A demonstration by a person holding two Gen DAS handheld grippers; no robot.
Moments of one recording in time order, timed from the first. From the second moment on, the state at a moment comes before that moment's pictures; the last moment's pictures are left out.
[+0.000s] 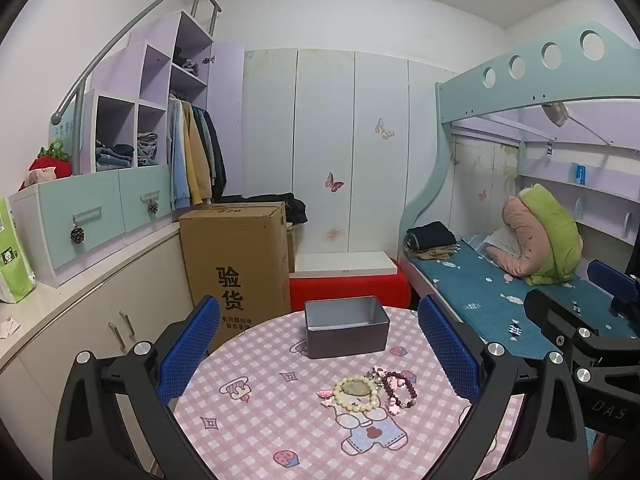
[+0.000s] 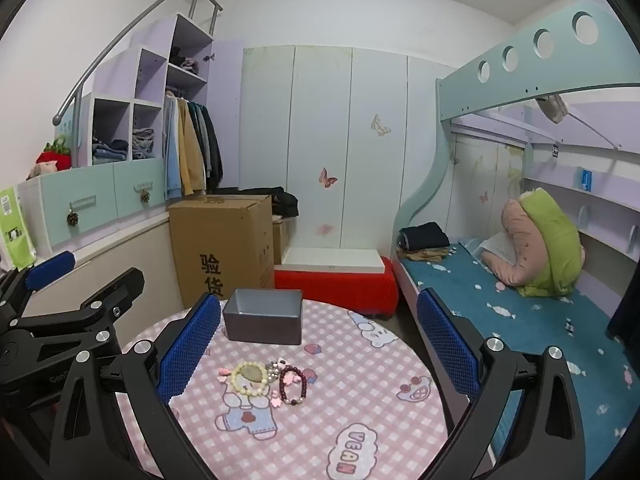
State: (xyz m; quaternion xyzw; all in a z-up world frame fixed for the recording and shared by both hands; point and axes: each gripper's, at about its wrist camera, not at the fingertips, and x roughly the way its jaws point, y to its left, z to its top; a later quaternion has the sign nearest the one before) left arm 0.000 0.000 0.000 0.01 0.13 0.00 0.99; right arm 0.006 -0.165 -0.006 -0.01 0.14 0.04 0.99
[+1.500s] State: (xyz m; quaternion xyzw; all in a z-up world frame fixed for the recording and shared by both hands) left arm 0.000 0.000 0.000 0.01 0.14 0.00 0.99; right arm 0.007 -0.165 -0.010 -0.01 0.14 0.04 0.99
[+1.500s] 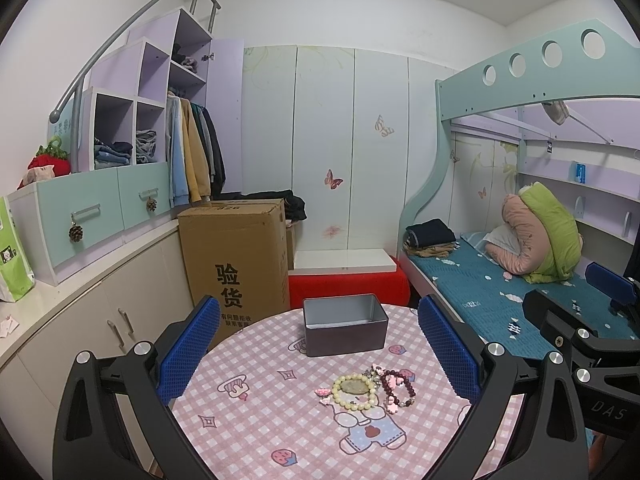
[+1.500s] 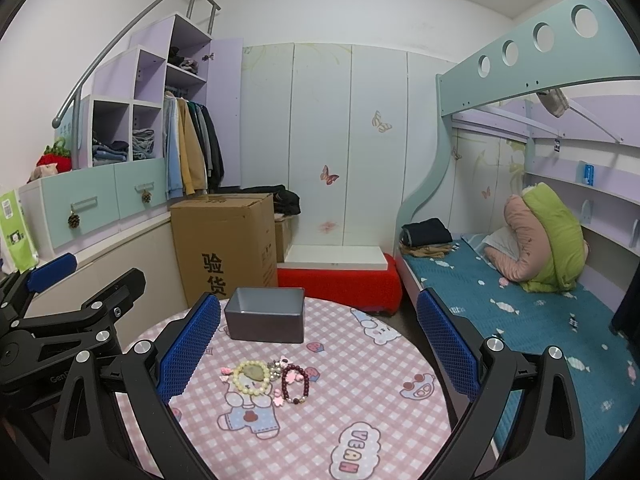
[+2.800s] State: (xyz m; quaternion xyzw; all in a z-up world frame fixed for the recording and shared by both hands) left arm 0.012 -0.006 -0.018 0.01 0.15 0.00 0.99; right arm 0.027 -0.175 -0.024 0.01 0.16 0.05 0.99
